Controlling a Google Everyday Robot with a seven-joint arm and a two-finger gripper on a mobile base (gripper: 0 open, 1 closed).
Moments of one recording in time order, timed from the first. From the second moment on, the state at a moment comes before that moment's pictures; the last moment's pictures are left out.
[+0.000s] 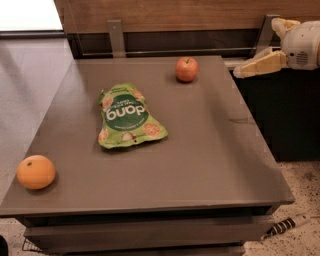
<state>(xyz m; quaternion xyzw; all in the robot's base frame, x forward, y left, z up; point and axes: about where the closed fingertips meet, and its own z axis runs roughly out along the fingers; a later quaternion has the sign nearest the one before) 0.648 -0.243 0.983 -0.41 0.70 0.12 0.57</state>
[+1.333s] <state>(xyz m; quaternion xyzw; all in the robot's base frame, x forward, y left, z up) 0.759 -0.154 0.883 -0.39 0.73 0.21 0.51</state>
